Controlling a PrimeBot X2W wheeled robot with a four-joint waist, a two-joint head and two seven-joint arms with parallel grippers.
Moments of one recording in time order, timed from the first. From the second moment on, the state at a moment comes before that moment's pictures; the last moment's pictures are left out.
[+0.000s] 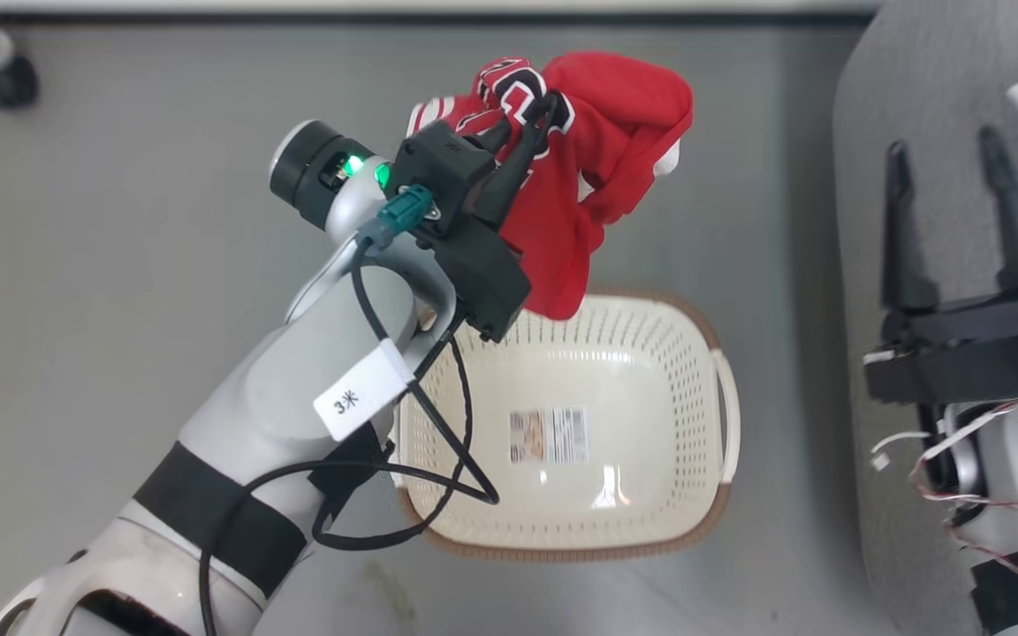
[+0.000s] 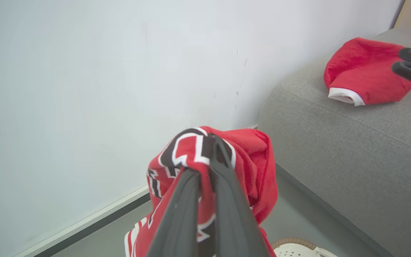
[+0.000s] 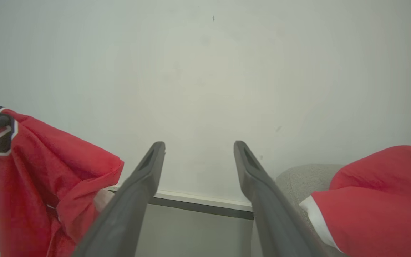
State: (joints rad) left arm -1.03 0.04 -0.79 0.74 -0.49 -0.05 -0.25; right arm -0.48 -0.22 0.10 0.11 0.14 -0.01 -0.26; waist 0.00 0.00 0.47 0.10
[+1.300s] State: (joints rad) left arm -0.79 0.04 -0.89 0.67 -0.52 -0.12 -0.25; right arm -0.31 -0.10 0.39 0.42 0.15 0.11 -0.26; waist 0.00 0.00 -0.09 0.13
